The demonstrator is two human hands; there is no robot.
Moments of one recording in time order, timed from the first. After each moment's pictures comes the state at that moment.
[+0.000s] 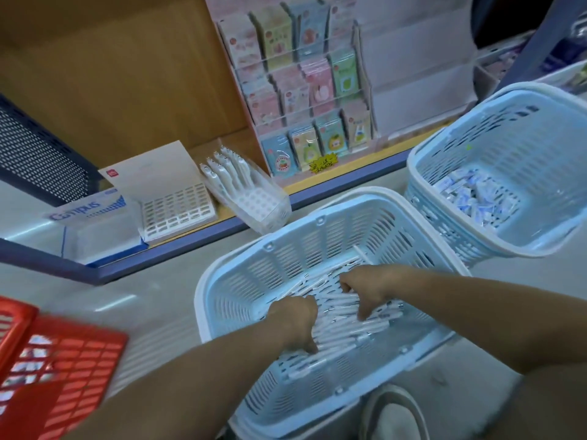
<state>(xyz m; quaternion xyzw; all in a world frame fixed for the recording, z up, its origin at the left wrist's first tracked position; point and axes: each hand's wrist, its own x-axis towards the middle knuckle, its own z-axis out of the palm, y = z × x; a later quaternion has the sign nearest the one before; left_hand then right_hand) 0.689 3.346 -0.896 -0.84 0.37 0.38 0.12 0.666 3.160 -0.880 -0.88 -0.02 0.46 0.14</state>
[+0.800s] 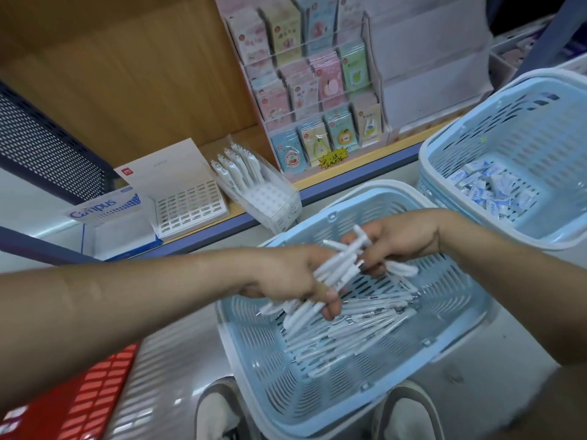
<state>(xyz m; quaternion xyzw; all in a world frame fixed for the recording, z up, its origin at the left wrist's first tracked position) 0.728 3.344 -0.738 -0.68 0.31 0.61 -0.27 0.685 3.133 -0.799 -0.62 -0.02 0.47 0.63</state>
